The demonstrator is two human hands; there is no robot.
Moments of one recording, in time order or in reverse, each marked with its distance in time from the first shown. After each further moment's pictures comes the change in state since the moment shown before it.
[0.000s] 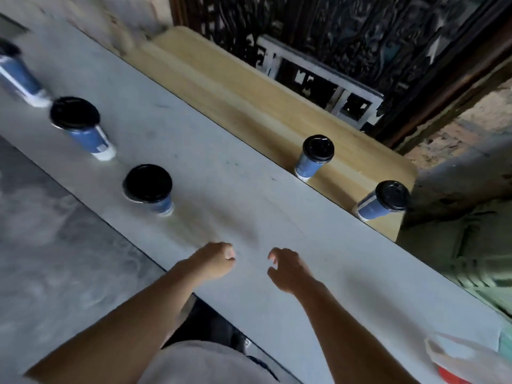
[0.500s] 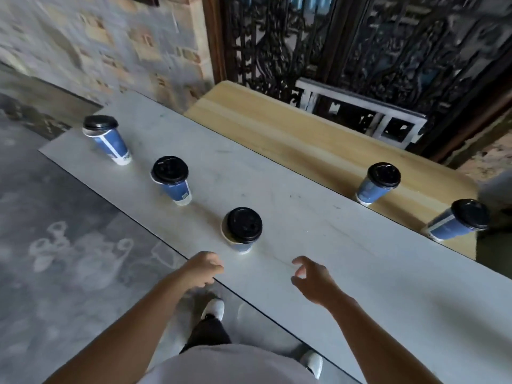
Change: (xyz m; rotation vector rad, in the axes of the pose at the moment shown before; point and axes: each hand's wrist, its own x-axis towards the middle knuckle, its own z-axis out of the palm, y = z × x) left_hand -0.052 -0.187 -0.140 -0.410 0.041 -0.195; right_hand 0.027 -0.156 0.027 0.341 0.102 0.060
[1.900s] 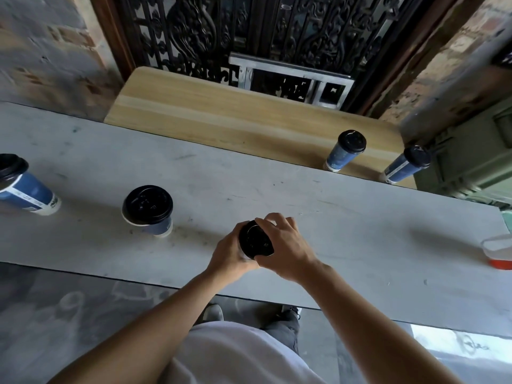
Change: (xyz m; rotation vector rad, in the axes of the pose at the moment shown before) left_hand 0.067 0.030 -0.048 -0.002 -0.118 0.649; right_hand 0.010 -0.177 0.030 -0.192 0.320 -0.042
